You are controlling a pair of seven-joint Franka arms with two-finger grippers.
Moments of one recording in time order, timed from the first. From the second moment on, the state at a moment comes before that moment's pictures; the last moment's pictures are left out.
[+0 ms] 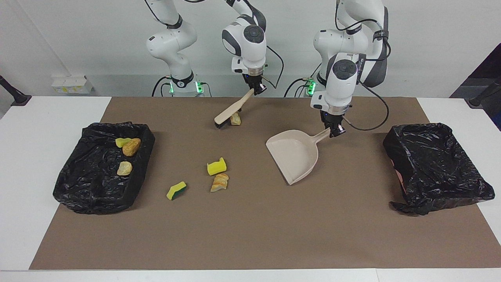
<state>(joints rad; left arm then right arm) -0.27 -0.11 -0.10 -2.33 0.14 2.14 0.77 0.72 -0.15 0.19 -2.34 0.28 2.11 1.62</state>
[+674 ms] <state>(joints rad) -0.27 -0.11 -0.10 -2.33 0.14 2.14 0.76 0.64 0.00 0.18 -2.29 0.29 2.41 1.39</state>
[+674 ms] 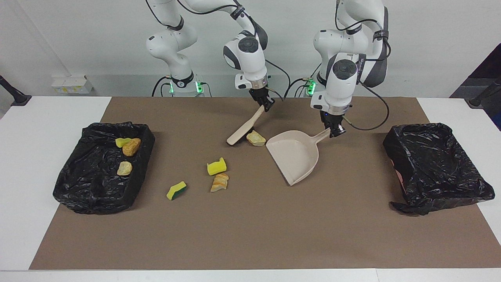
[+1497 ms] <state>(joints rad) -0.27 -0.11 -0.10 -2.33 0.14 2.15 0.75 0.44 0.18 0.17 -1.83 0.26 2.03 0.99</state>
